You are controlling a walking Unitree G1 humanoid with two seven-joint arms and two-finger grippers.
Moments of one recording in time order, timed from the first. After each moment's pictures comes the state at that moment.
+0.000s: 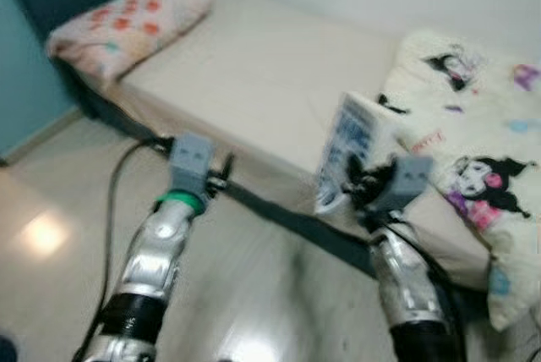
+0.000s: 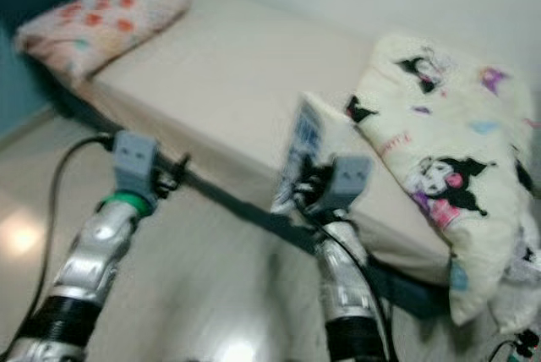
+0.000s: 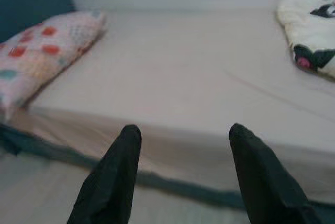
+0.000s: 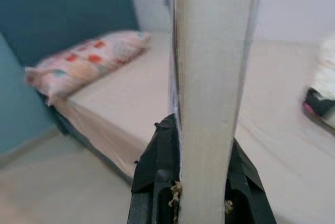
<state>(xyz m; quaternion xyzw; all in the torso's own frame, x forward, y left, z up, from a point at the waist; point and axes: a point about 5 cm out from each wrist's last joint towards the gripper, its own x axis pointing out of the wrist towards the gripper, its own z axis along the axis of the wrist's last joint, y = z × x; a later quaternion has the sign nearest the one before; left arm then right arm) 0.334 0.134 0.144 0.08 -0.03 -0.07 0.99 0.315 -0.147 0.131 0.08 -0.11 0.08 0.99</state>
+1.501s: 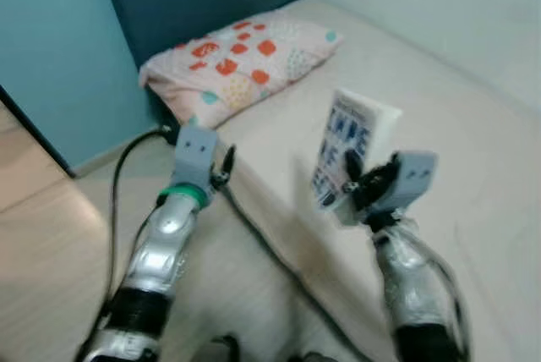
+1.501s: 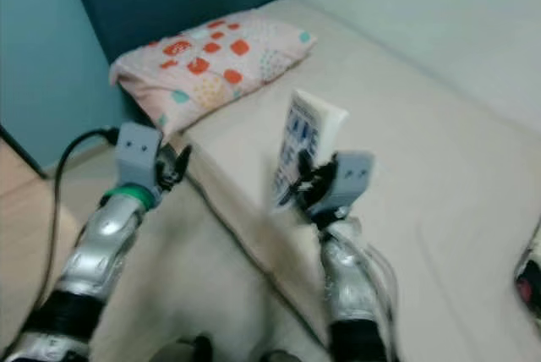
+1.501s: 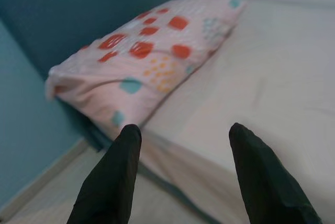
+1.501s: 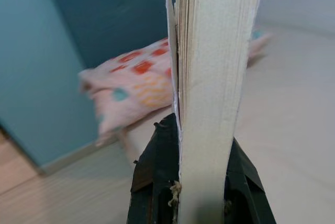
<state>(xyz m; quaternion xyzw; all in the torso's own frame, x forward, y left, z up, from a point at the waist) 0.337 0.137 0.144 0.09 -0.03 -0.05 0.99 0.312 -0.137 0.129 0.10 -0.11 0.12 0.98</state>
